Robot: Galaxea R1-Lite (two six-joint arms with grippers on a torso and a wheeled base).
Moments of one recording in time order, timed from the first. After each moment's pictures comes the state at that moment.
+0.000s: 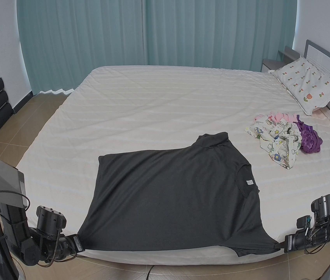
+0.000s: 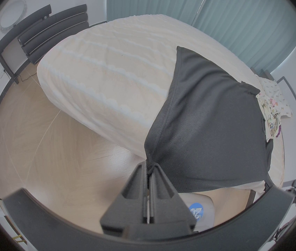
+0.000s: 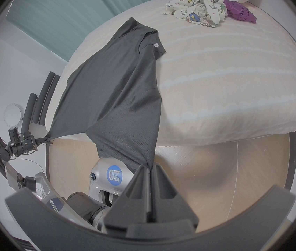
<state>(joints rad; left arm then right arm) -0.21 2.12 -0.02 -1.10 0.10 -0.60 -0.06 1.94 -0.02 -0.80 0.33 0.09</state>
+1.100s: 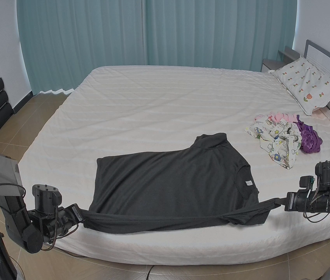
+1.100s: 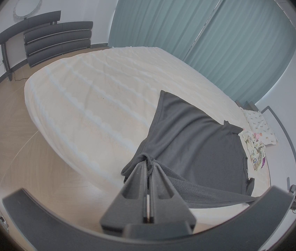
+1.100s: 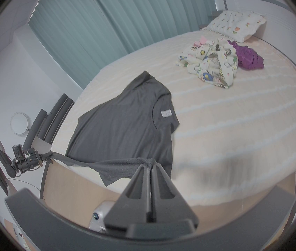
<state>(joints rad) -0.16 2.09 -0.18 -1.22 0.11 -0.64 -0.04 1.83 -0.33 -0.75 0.33 0.18</state>
